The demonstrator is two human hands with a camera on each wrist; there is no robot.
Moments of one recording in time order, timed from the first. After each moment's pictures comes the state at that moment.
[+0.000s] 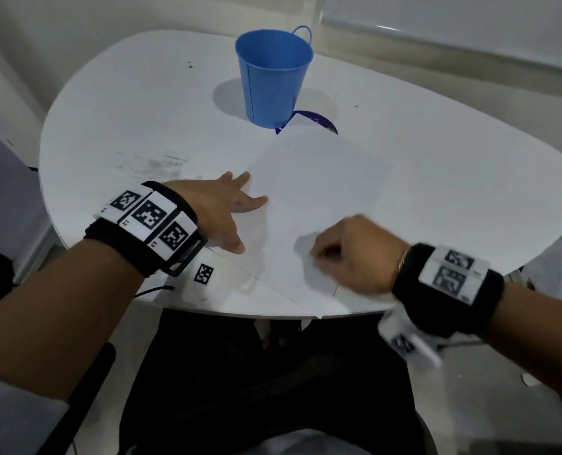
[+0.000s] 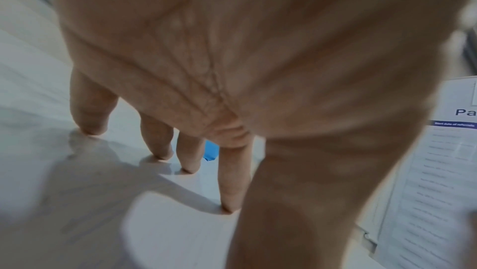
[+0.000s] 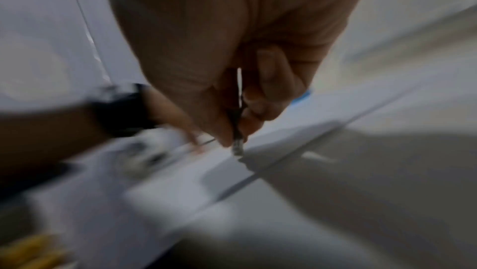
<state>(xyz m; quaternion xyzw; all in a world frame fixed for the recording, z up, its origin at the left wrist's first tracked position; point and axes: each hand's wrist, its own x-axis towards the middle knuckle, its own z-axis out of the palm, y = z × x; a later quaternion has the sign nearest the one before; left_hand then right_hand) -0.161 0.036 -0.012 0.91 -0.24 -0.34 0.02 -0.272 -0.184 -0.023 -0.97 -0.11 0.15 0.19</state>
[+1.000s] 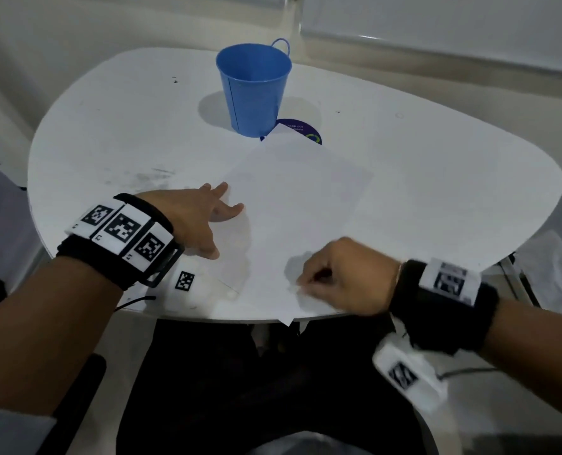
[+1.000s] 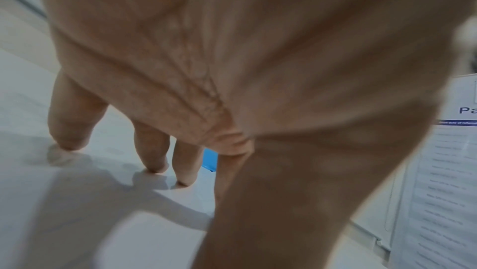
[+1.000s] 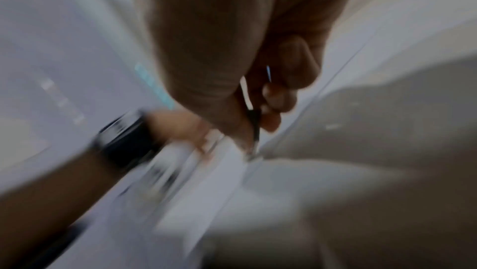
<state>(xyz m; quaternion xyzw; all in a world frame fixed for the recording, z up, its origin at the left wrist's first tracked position) -0.155 0.044 -0.013 0.91 -0.23 -0.35 0.01 -0.294 -0.184 -0.020 -0.95 -0.12 0.19 0.23</state>
